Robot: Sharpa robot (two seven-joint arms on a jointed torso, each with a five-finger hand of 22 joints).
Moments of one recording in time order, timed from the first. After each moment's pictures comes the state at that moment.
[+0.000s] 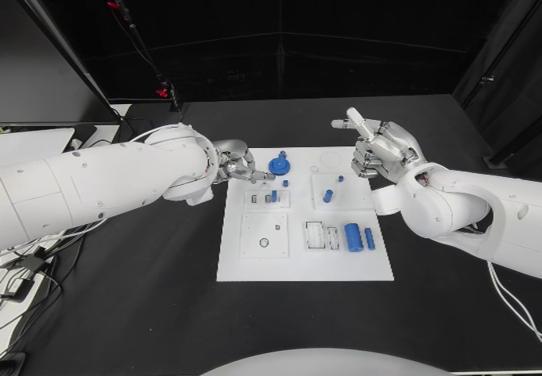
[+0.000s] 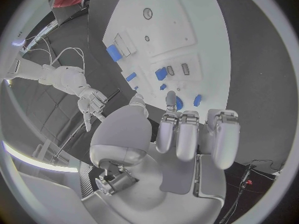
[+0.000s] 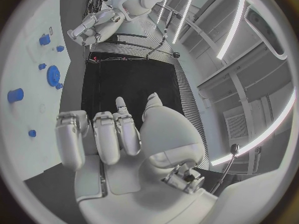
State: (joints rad) left arm 1.47 -0.57 -0.24 1.34 -0.98 0.00 -0.33; left_hand 1.07 0.11 -0.22 0.29 0.28 0.65 0.11 0.91 0.37 1.47 0.05 1.57 1.31 1.47 0.00 1.57 1.31 0.01 1.46 0.12 1.57 1.31; right arm 1.21 -1.01 -0.06 1.69 -0.10 -0.41 0.47; right_hand 1.15 0.19 -0.29 0.29 0.22 0.65 0.18 0.35 0.07 1.47 0.11 1.57 1.31 1.46 0.06 1.57 1.31 0.01 1.46 0.17 1.57 1.31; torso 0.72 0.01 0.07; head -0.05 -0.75
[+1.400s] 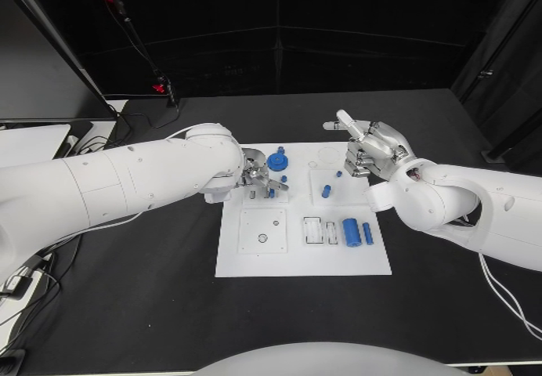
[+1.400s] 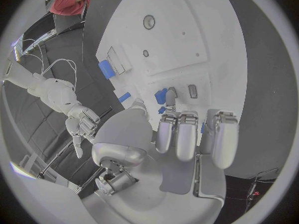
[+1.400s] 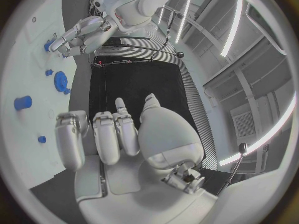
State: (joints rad) left arm 1.43 -0.39 -0.24 1.18 -1.00 0.18 -0.42; left_hand 1.03 0.17 -0.26 0.29 0.25 0.66 0.09 0.87 0.44 1.47 0.04 1.57 1.31 1.47 -0.01 1.57 1.31 0.01 1.47 0.11 1.57 1.31; right arm 1.21 -0.98 -0.06 1.65 -0.09 -0.37 0.41; right_hand 1.19 0.21 -0.30 0.29 0.25 0.63 0.18 0.37 0.07 1.47 0.12 1.57 1.31 1.47 0.07 1.57 1.31 0.01 1.47 0.18 1.57 1.31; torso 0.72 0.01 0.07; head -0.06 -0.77
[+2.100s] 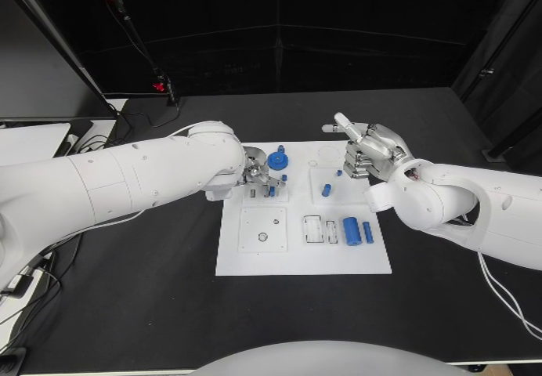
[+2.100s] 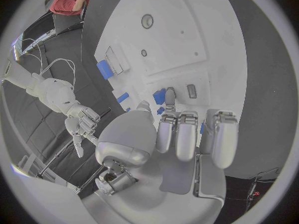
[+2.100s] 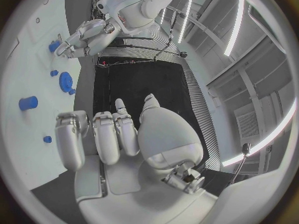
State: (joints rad) left arm 1.43 -0.37 -0.24 1.15 -1.00 0.20 -0.43; left_hand 1.10 0.25 -0.25 0.29 0.31 0.68 0.08 0.82 0.47 1.47 0.03 1.57 1.31 1.47 -0.02 1.57 1.31 0.01 1.47 0.10 1.57 1.31; right arm 1.21 -0.97 -0.06 1.64 -0.09 -0.37 0.38; right_hand 1.19 0.22 -0.30 0.29 0.26 0.60 0.17 0.37 0.07 1.47 0.12 1.57 1.31 1.47 0.07 1.57 1.31 0.01 1.46 0.18 1.57 1.31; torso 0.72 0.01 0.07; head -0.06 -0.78
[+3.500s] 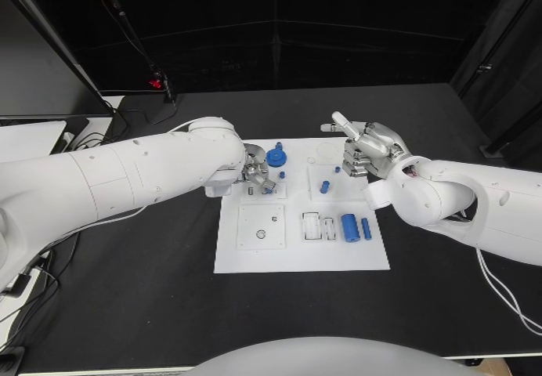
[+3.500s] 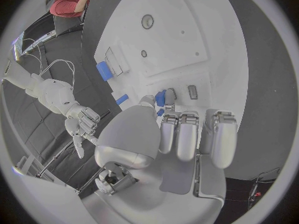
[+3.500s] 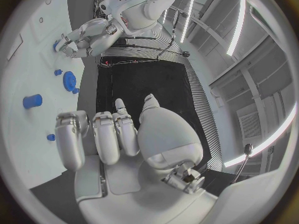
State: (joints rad) left arm 1.43 -0.35 -0.24 1.13 -1.00 0.23 -0.43; left_hand 1.34 0.14 -0.11 0.29 0.61 0.71 0.07 0.74 0.56 1.46 0.02 1.57 1.31 1.46 -0.03 1.57 1.31 0.01 1.46 0.09 1.57 1.31; right arm 1.21 -0.97 -0.06 1.64 -0.09 -0.37 0.35; right_hand 1.20 0.22 -0.30 0.29 0.27 0.60 0.17 0.38 0.07 1.47 0.12 1.57 1.31 1.47 0.07 1.57 1.31 0.01 1.46 0.18 1.57 1.31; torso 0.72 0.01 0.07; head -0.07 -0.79
